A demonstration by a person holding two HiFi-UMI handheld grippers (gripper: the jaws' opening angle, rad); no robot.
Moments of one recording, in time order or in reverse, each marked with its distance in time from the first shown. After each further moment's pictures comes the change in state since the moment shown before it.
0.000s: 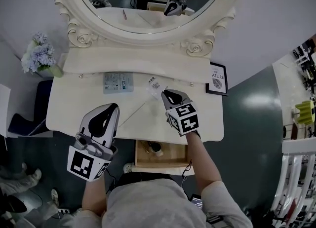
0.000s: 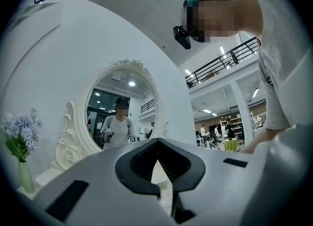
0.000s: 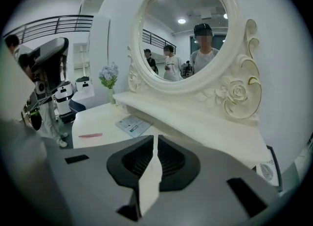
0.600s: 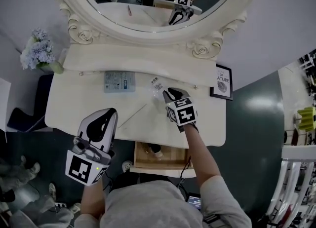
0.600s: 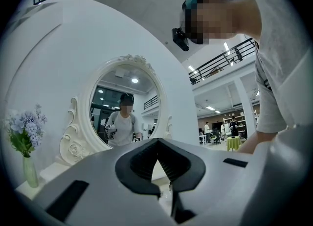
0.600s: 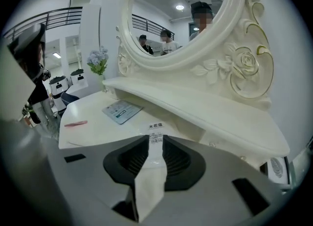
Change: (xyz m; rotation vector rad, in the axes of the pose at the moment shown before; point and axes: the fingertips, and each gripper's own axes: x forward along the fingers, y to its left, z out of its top) left arm -0.001 0.006 -0.018 -0.006 0.044 0.038; right arm 0.057 -0.030 -0.045 0.033 0.141 -0.003
